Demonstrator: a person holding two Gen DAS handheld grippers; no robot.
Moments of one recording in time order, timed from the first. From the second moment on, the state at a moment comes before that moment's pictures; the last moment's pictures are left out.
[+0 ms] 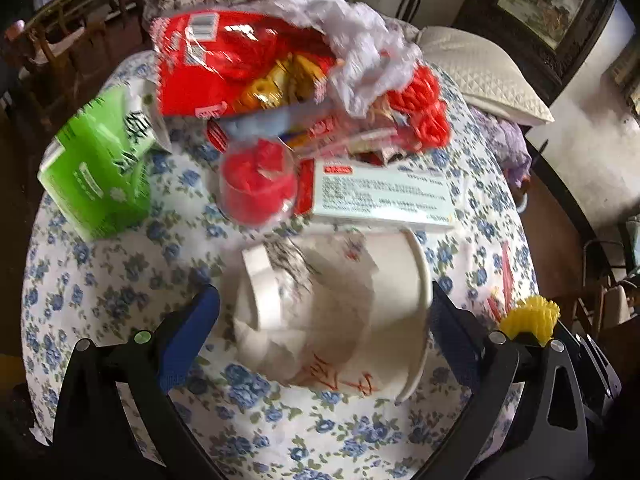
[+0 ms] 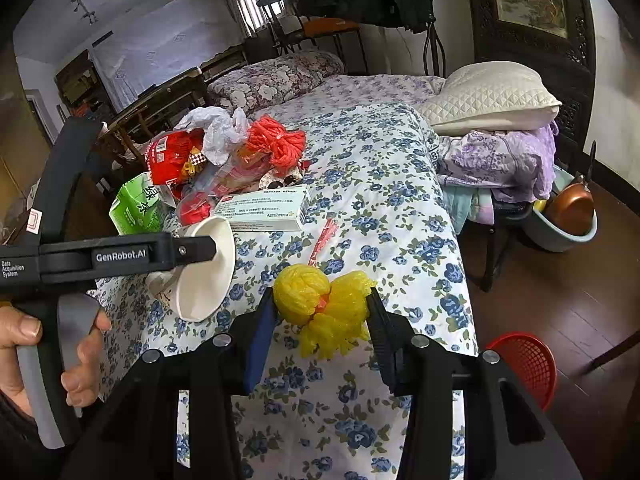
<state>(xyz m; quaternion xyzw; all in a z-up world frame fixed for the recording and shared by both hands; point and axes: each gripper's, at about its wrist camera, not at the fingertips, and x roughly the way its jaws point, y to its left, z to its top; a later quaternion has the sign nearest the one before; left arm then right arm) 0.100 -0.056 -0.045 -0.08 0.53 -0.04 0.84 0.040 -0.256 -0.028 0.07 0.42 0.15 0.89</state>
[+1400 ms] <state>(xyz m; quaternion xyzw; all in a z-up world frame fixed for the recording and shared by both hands) 0.069 -0.096 -0.004 0.01 0.45 -0.12 0.88 0.030 -0.284 -0.006 0.07 0.39 0.15 0.90</state>
